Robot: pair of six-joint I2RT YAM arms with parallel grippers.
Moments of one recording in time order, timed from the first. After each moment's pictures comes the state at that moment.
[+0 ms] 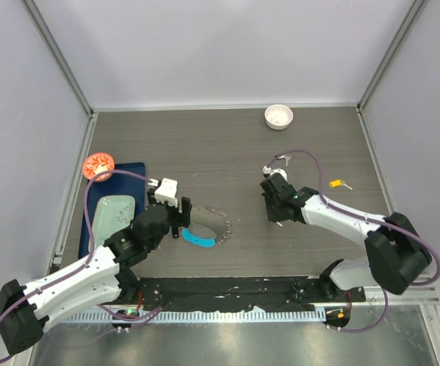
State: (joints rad) left arm -0.85 0.75 0.40 -0.01 -0.49 -0.23; right arm 0.67 1.33 0.72 -0.47 0.22 0.45
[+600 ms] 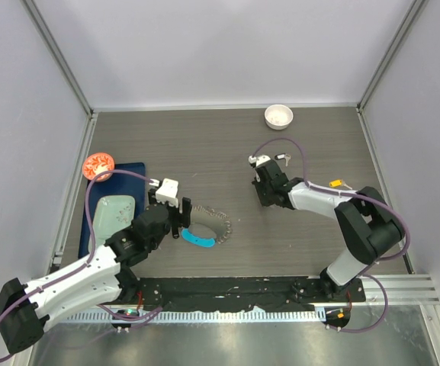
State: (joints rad) left arm -0.85 0.76 0.40 -0.01 -0.49 -0.23; right arm 0.57 1.60 0.83 -0.19 0.18 0.14
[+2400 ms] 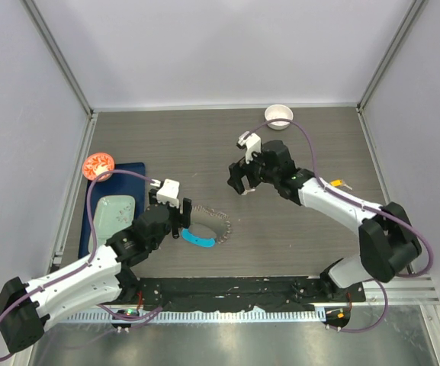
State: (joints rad) left arm -0.85 0.77 0.39 0.00 -0.49 -0.21; right arm 0.58 1.50 0.96 -0.04 -0.19 -0.06
